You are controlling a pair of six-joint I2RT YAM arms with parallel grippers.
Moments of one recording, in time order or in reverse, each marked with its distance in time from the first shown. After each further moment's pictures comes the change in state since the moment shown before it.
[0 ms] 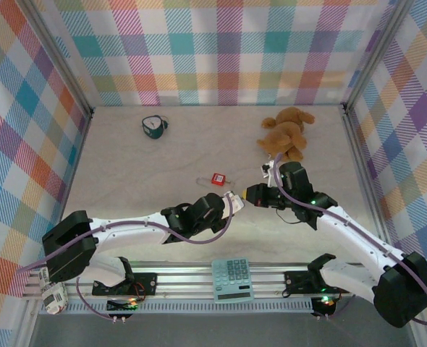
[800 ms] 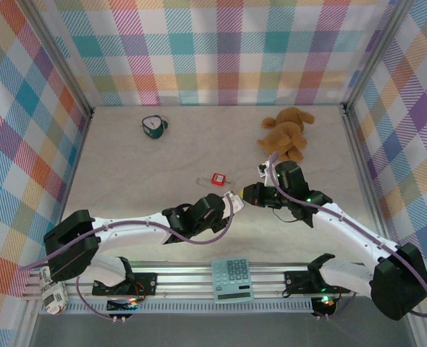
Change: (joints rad) left arm 0.000 0.009 -0.007 0.022 -0.017 0.001; right arm 0.012 0.052 0.000 0.045 -0.014 0.036
